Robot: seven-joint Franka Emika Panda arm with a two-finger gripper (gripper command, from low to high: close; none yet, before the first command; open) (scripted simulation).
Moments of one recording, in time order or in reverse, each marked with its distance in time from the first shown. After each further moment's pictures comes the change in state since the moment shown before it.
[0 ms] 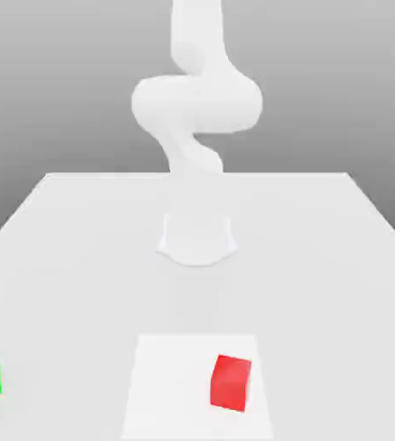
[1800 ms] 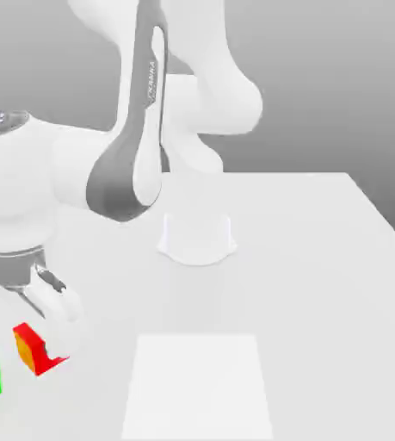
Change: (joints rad) arm -0.351 0.925 -0.238 -0.059 0.089 0.256 0.224
